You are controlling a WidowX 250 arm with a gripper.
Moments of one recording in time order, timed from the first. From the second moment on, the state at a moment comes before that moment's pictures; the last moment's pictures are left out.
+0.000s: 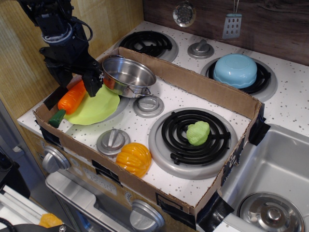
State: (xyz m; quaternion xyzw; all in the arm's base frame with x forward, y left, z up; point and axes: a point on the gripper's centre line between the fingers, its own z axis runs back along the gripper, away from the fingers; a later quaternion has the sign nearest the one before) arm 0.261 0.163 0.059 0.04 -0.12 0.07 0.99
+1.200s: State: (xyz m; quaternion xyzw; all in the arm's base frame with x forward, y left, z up) arm 0.251 0.173 0.026 0.06 -0.11 0.09 0.99
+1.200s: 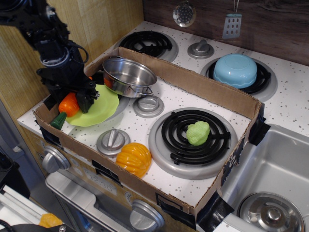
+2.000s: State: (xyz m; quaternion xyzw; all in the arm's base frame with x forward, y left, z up) arm 0.268 0.176 0.103 0.17 -0.03 0.10 0.98
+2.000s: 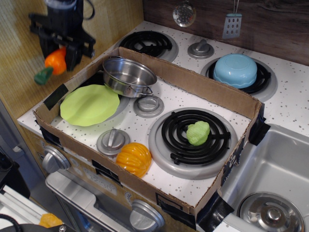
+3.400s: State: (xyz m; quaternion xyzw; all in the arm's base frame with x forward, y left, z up) arm 0.314 0.008 0.065 0.04 -0.06 -0.14 0.99
